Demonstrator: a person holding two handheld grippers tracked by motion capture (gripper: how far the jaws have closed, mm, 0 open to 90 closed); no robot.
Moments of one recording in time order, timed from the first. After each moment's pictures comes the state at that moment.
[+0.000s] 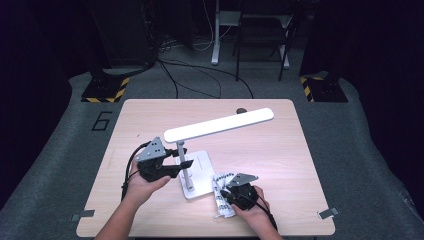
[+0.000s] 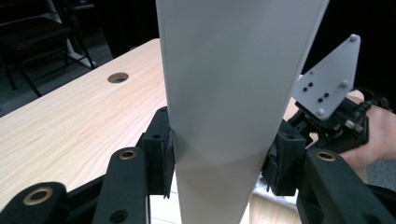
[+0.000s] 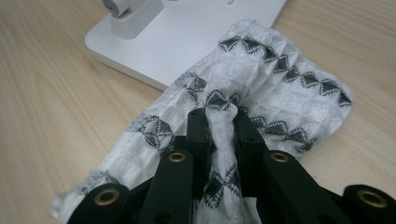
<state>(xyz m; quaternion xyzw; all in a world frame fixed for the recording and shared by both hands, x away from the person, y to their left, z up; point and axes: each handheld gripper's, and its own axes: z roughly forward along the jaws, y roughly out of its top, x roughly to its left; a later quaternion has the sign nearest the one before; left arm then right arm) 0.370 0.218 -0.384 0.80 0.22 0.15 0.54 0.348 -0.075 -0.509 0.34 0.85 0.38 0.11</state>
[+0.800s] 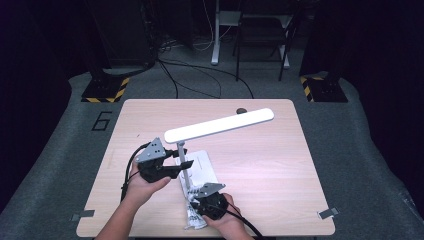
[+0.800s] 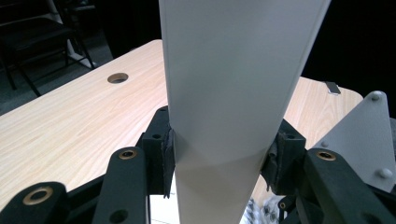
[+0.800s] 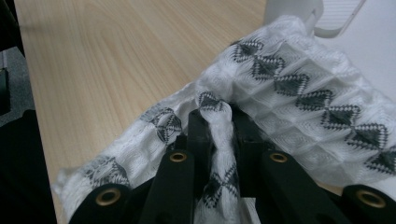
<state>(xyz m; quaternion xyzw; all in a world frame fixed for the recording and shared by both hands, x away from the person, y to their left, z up) 0.369 0.217 -0.386 0.80 0.22 0.15 0.54 0.327 0.010 -0.518 0.27 0.87 0.40 0.07</state>
